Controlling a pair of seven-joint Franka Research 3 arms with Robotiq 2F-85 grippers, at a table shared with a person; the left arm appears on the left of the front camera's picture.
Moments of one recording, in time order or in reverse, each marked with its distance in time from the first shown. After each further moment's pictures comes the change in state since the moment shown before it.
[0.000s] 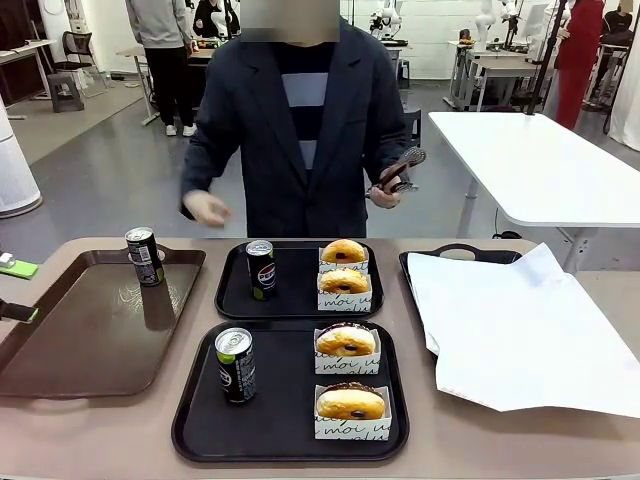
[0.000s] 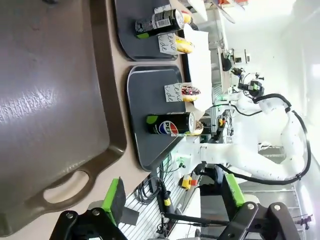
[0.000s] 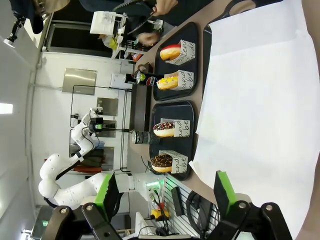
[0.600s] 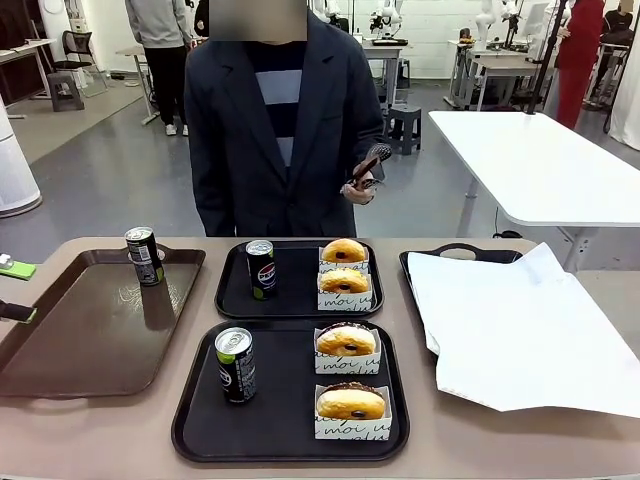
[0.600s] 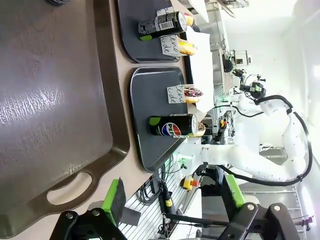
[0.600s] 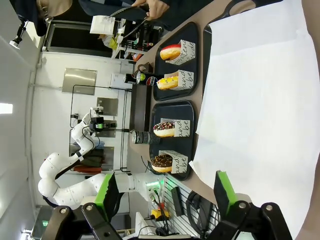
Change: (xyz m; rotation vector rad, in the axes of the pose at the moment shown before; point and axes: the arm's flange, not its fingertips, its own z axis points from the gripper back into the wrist) left arm 0.003 0.001 -0.003 0.013 0.009 0.002; right arm 0.000 0.000 0.000 0.000 0.000 0.000
